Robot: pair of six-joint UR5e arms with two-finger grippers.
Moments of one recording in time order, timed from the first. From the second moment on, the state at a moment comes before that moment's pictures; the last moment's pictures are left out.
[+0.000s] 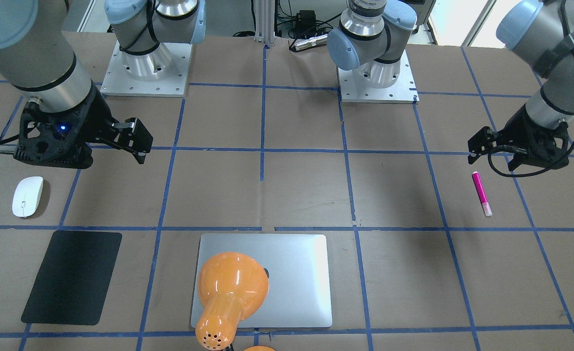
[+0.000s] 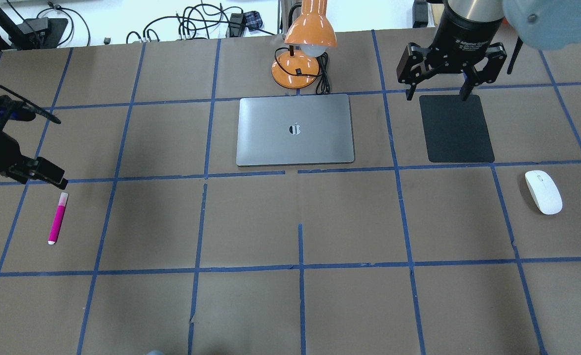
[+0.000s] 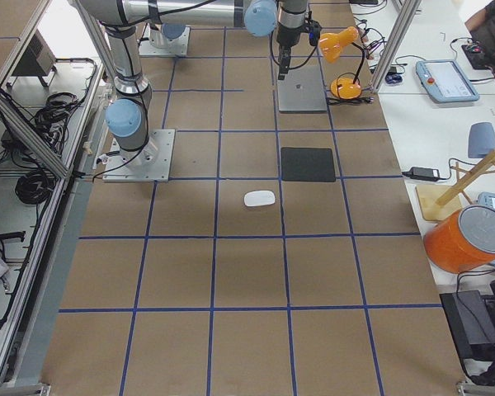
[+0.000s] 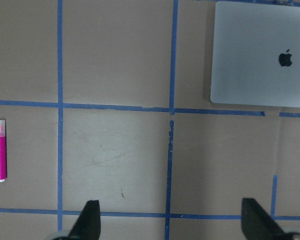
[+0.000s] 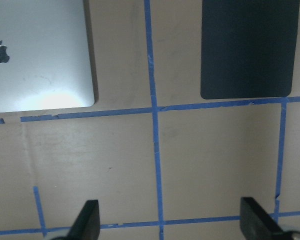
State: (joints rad) left arm -0.96 -1.63 -1.99 -1.10 1.56 0.81; right arm 1.52 -1.42 1.47 -1.55 -1.56 0.02
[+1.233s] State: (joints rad) left arm -0.85 -1.90 -2.10 -0.73 1.57 0.79; right arm 1.03 -1.26 2.00 -2.33 -1.65 -0.68
